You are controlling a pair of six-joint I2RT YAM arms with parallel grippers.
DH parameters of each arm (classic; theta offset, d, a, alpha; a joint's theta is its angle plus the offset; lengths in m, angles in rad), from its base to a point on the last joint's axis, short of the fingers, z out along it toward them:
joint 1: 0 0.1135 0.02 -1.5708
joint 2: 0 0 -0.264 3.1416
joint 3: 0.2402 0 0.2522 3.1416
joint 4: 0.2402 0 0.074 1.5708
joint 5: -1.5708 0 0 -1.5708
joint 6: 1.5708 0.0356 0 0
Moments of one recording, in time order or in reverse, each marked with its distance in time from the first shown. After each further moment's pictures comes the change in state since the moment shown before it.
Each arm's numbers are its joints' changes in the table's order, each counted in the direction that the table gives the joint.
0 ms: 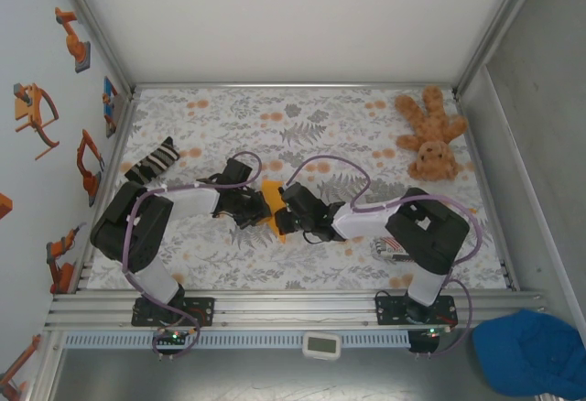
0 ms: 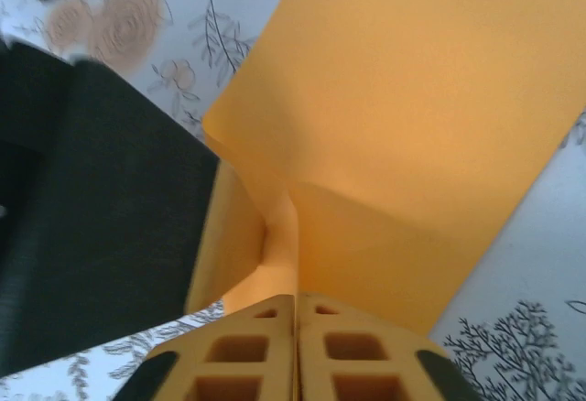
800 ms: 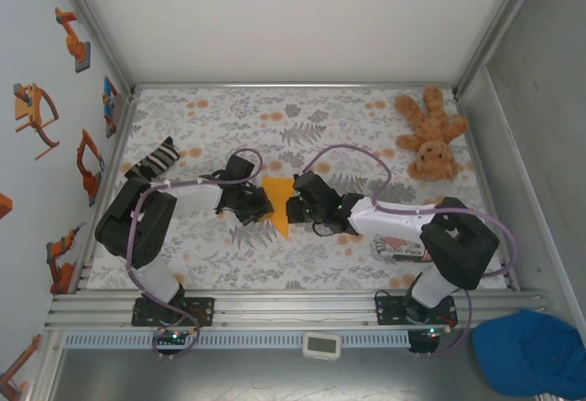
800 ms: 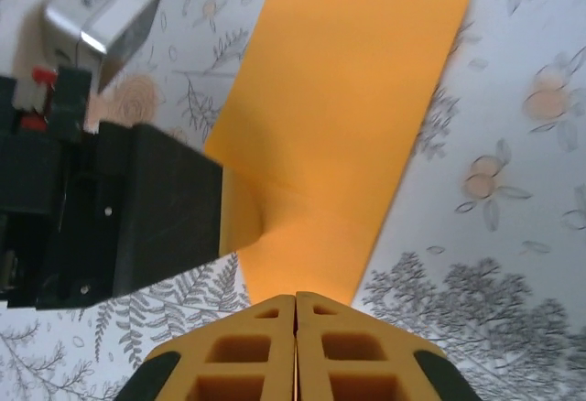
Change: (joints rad) left arm -0.002 0.038 0.048 -0.002 0.026 -0.062; right arm -0.049 -0.153 0.014 0.183 -0.001 0.115
